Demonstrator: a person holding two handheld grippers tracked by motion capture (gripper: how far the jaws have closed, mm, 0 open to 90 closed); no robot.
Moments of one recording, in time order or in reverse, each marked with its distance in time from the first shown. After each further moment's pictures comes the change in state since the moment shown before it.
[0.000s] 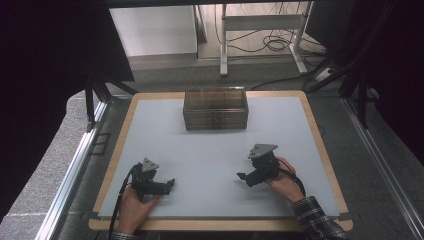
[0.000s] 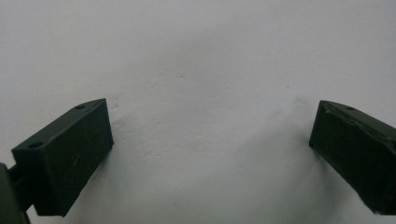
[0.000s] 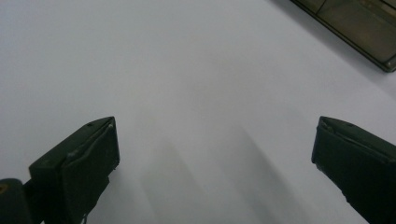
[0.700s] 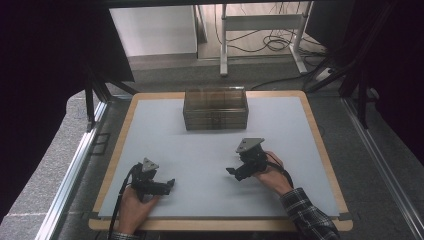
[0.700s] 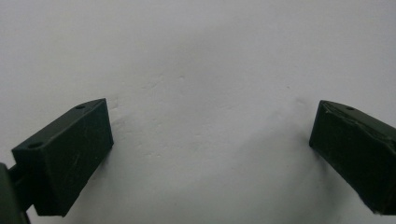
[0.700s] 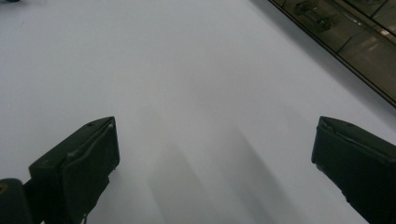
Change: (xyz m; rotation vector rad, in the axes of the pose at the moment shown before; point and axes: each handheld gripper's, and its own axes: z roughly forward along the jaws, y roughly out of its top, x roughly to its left) left arm 0.000 0.000 0.000 -0.001 0.000 0.000; right arm 0.002 0.030 0.024 -0.010 0.027 -0.031
